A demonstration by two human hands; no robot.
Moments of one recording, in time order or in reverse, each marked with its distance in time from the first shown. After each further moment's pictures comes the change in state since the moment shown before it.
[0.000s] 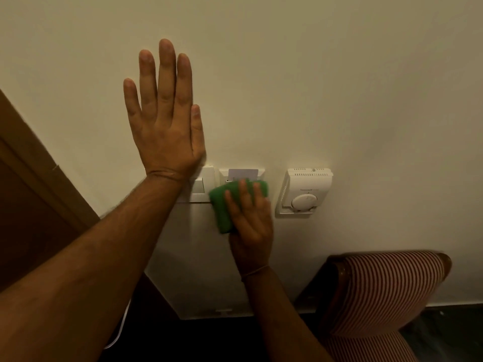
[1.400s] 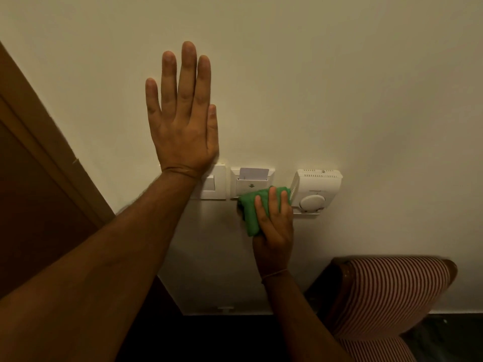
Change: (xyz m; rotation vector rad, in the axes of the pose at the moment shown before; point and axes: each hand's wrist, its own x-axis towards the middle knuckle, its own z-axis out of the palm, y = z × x) left_hand 0.003 -0.005 0.014 0.014 0.011 -0.011; right_hand -0.018 0.029 -0.013 -0.006 -0.030 0.066
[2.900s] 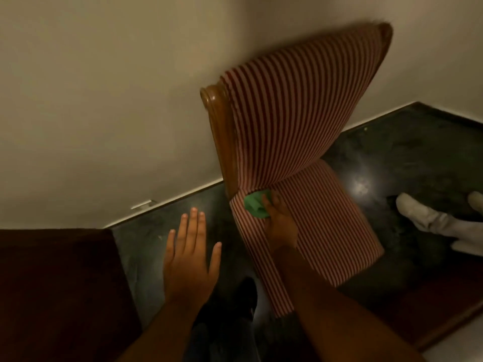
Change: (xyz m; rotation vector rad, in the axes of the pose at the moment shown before) left_hand -0.589 0.339 -0.123 -0.213 -1.383 -0.005; right_hand -0.450 0.285 -0.217 -0.332 -1.002 1.055
